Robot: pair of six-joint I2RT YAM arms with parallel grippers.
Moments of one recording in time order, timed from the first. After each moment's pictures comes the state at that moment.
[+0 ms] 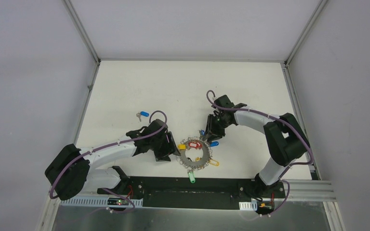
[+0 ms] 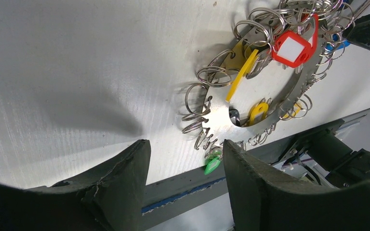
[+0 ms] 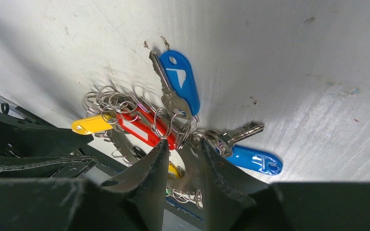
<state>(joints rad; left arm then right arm) -0.79 1.19 0.53 -0.30 0.20 -1.18 0.54 1.68 0.96 -0.54 -0.43 0.64</state>
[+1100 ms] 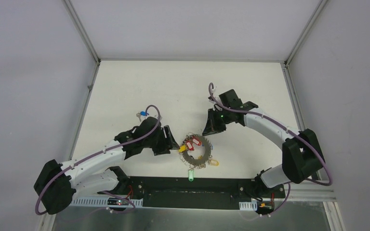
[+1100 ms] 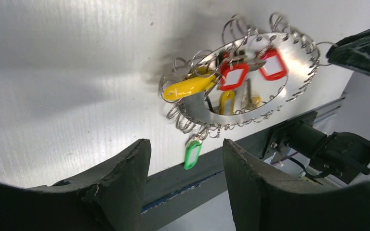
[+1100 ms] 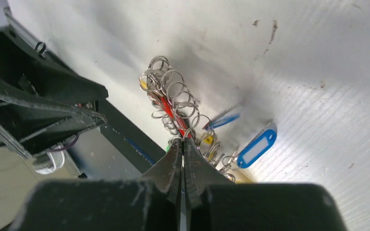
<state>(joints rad) -0.79 1.03 0.55 -0.33 0.14 -1.11 0.55 1.51 0.99 -0.57 -0.53 0.47</state>
